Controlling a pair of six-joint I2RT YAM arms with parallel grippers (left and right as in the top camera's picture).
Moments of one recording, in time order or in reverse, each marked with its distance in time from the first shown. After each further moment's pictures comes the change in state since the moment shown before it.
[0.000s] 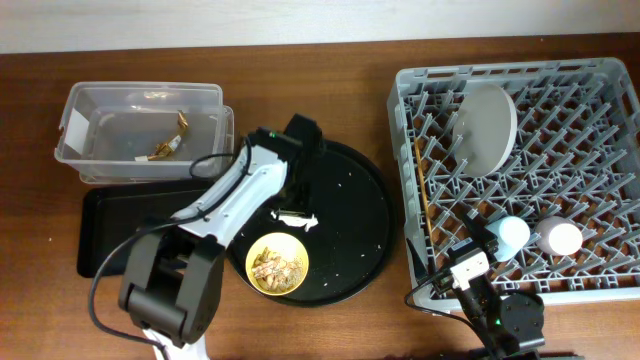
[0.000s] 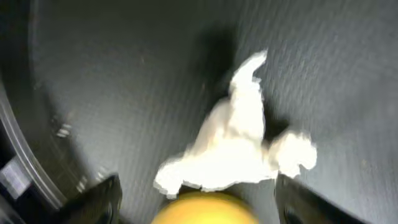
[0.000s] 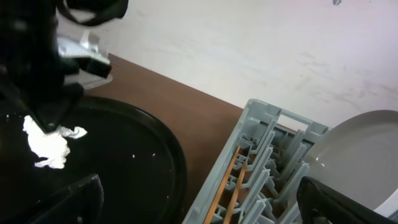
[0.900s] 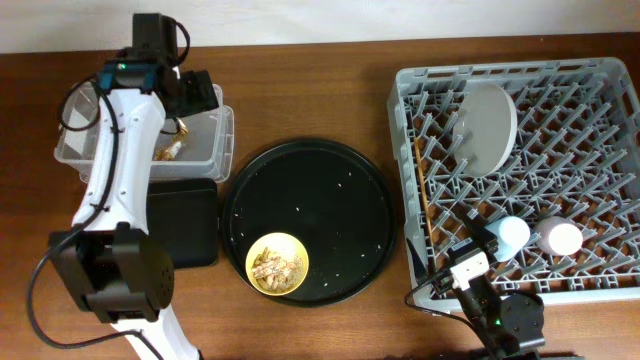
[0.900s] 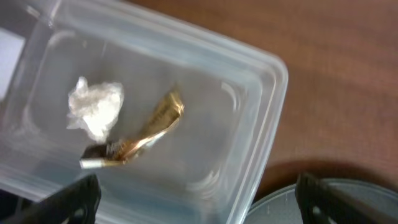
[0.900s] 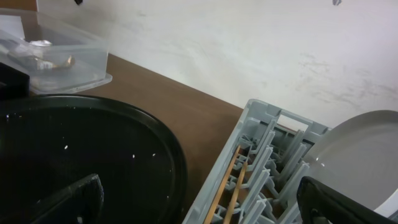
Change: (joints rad) left arm 0.476 0.040 0.510 -0.012 -0.068 0.091; right arm 0.000 0.000 -0.001 0.001 0.000 0.000
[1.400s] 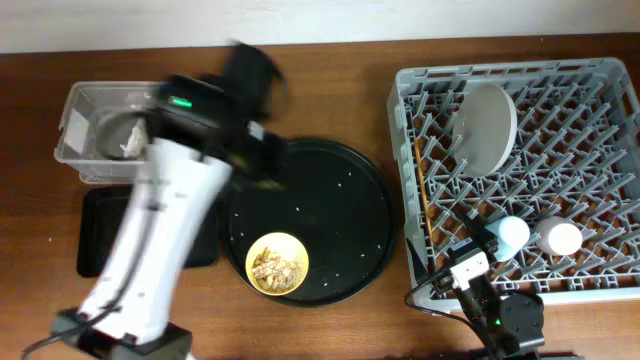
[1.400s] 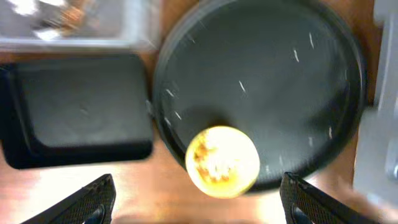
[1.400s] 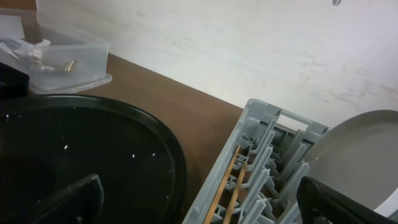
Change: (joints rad) left arm -0.458 -0.236 0.097 -0.611 0.026 -0.148; right arm 0.000 0.000 0.000 0.000 0.000 0.000
